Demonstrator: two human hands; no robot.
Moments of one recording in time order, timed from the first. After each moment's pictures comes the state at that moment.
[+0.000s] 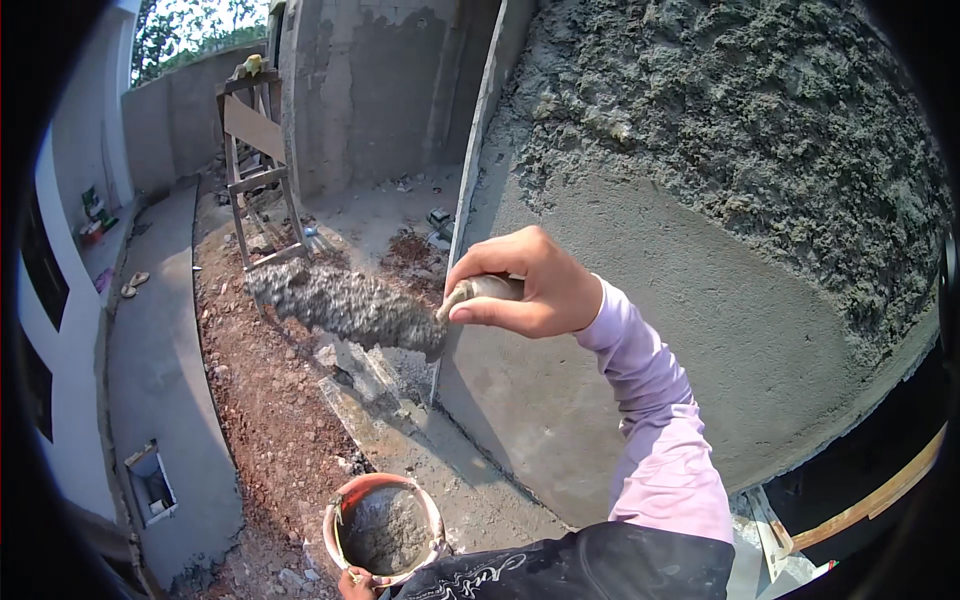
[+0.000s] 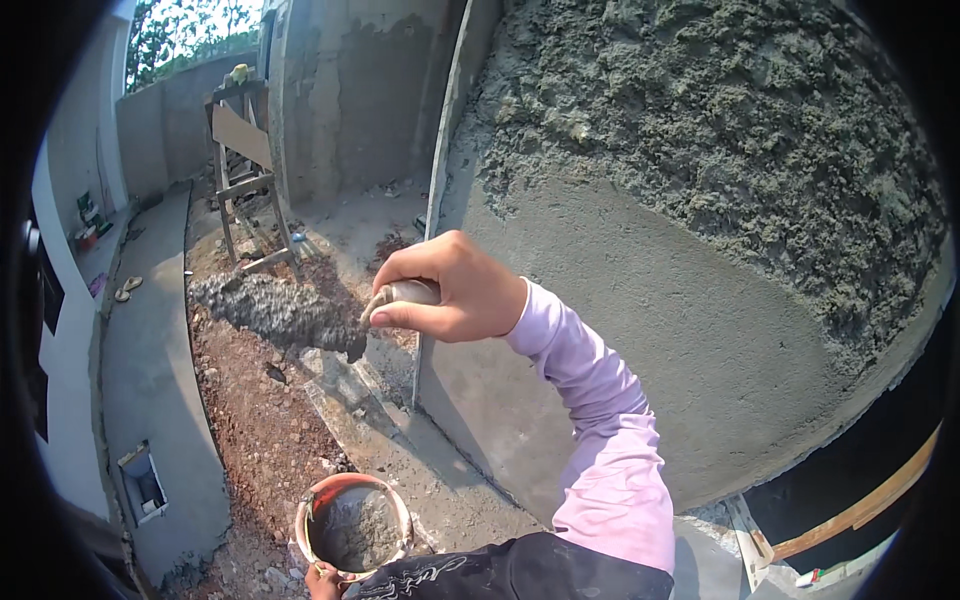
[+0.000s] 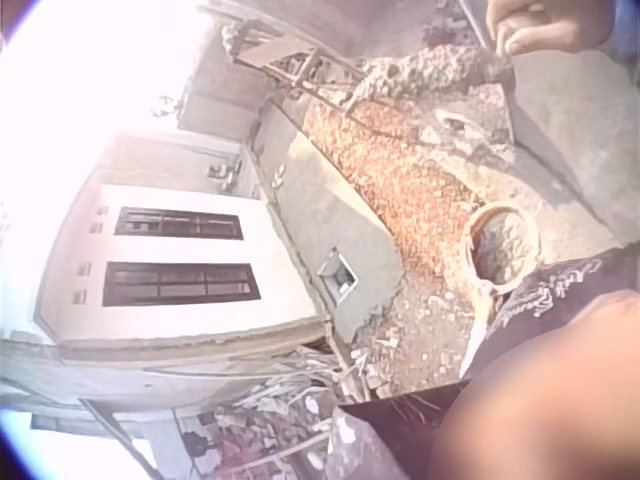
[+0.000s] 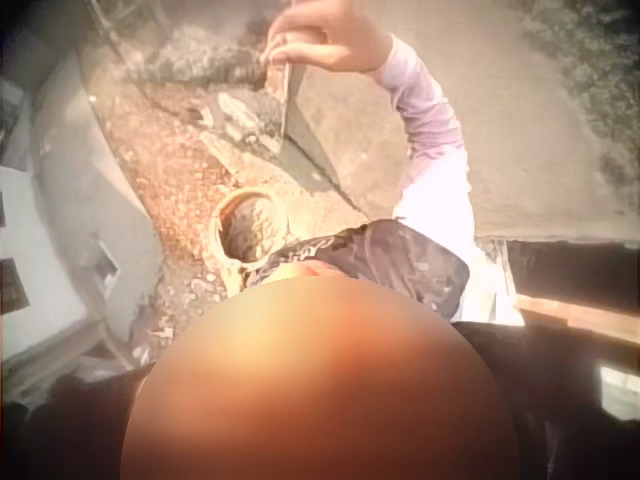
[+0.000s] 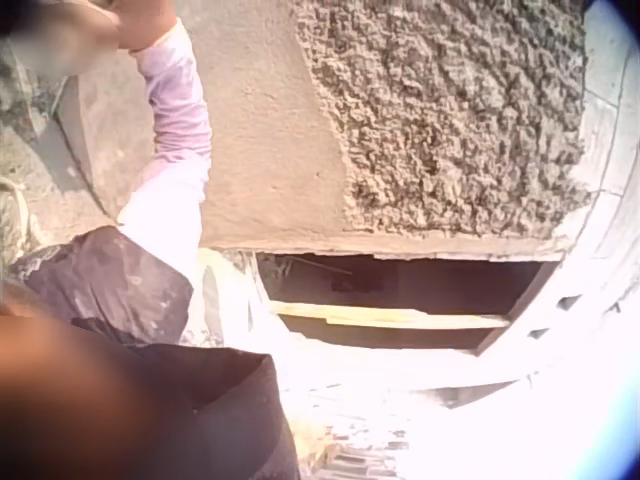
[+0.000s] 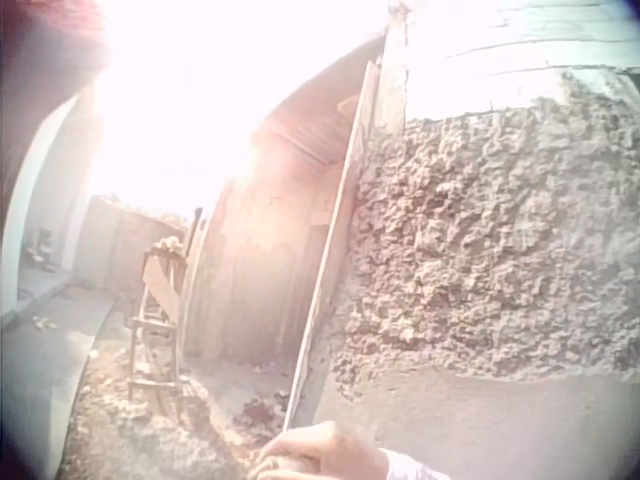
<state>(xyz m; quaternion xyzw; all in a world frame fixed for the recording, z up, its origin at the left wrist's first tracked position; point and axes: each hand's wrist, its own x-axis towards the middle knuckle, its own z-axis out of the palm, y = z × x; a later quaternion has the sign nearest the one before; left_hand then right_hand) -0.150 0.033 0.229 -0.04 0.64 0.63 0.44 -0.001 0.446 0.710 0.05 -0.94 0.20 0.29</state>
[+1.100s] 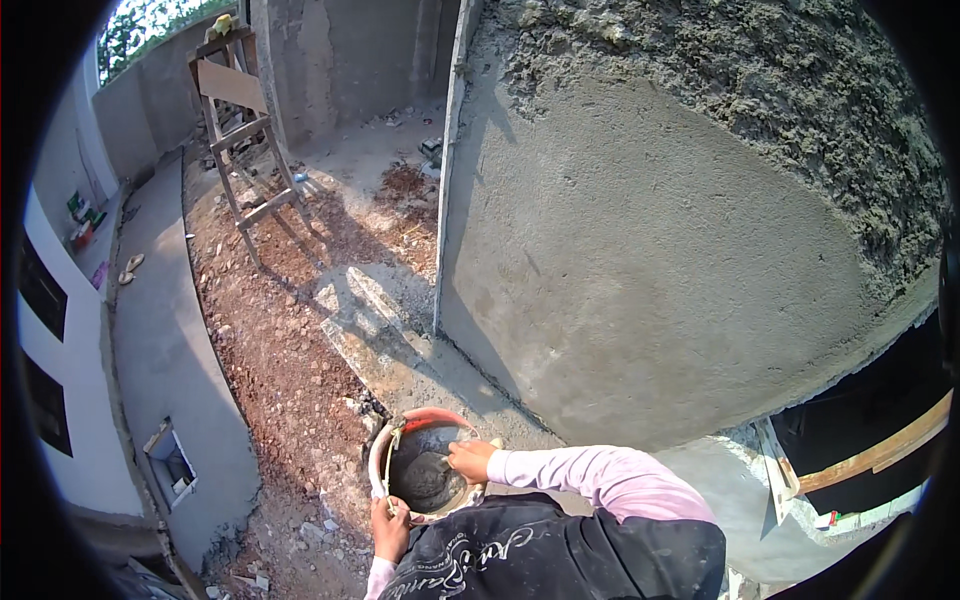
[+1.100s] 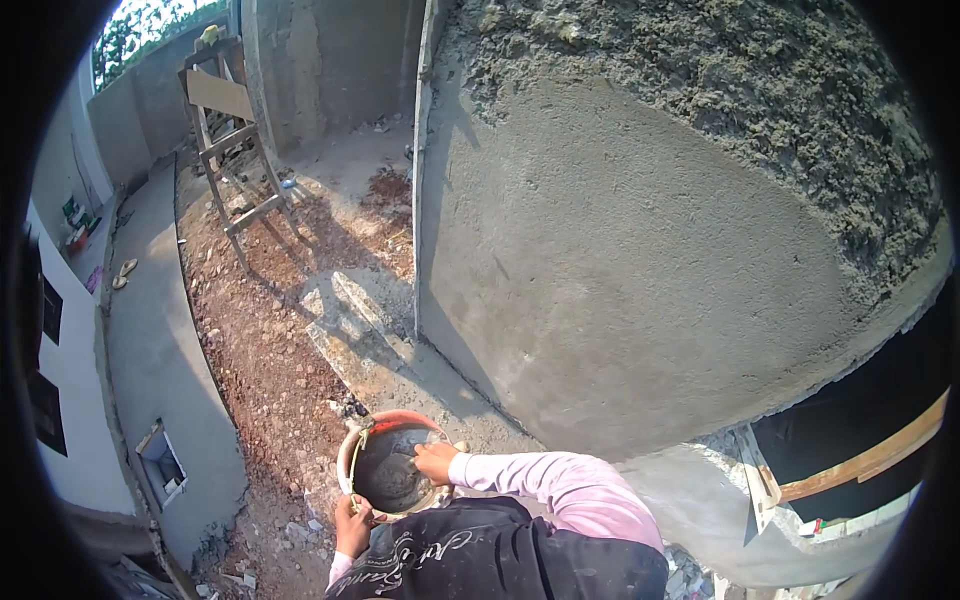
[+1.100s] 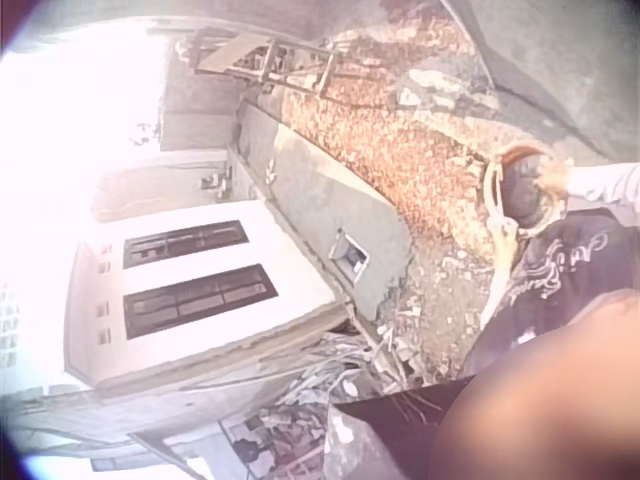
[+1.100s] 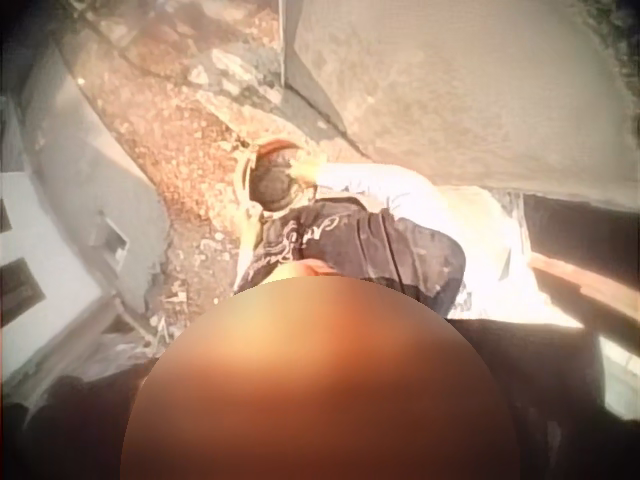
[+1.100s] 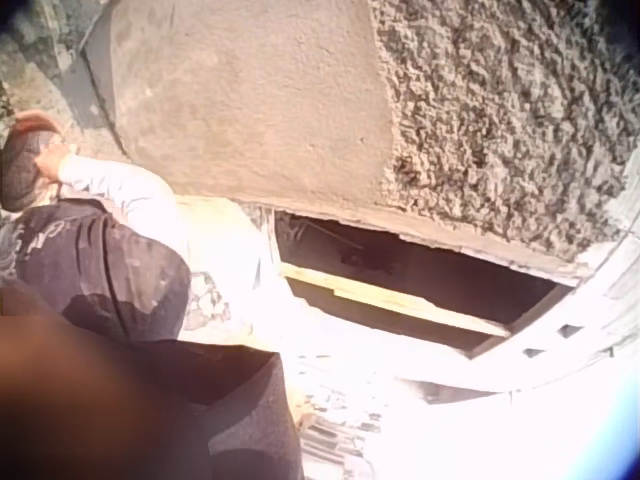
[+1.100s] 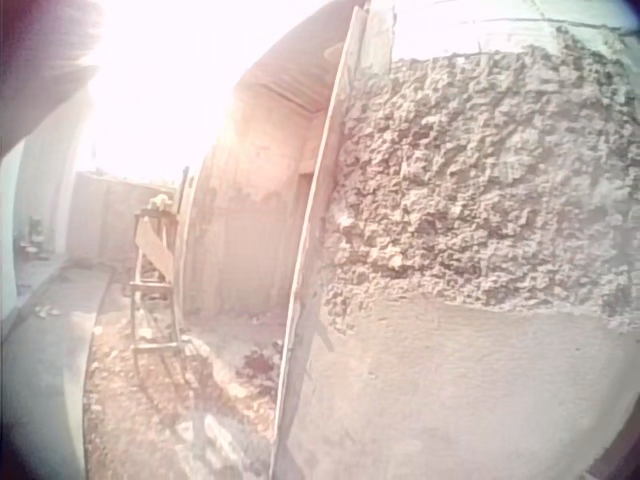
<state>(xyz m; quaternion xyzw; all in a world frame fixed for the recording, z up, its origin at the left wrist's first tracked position) -0.125 0.059 0.260 0.18 0.63 0.57 0.49 0.045 0.277 0.206 -0.14 -0.98 0.14 -0.10</state>
